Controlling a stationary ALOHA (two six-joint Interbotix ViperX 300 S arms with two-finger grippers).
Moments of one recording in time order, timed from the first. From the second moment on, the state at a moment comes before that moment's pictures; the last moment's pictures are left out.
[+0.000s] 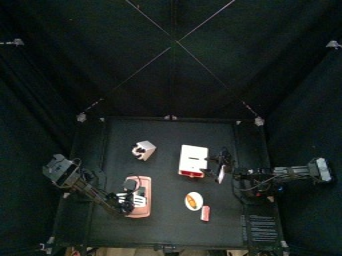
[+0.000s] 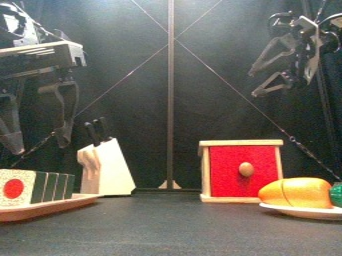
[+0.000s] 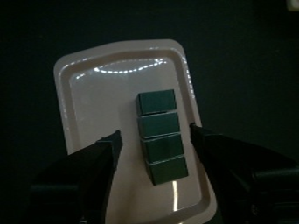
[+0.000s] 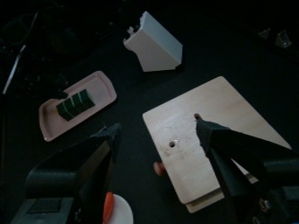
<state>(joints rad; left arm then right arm) -0.60 -0.04 0.64 0.66 1.16 -2.32 0.00 -0.83 1.05 -1.15 0.35 1.54</state>
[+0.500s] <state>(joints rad) -0.56 -0.37 0.70 0.73 1.29 -2.00 0.00 -0.83 1.06 -1.15 0.35 1.54</state>
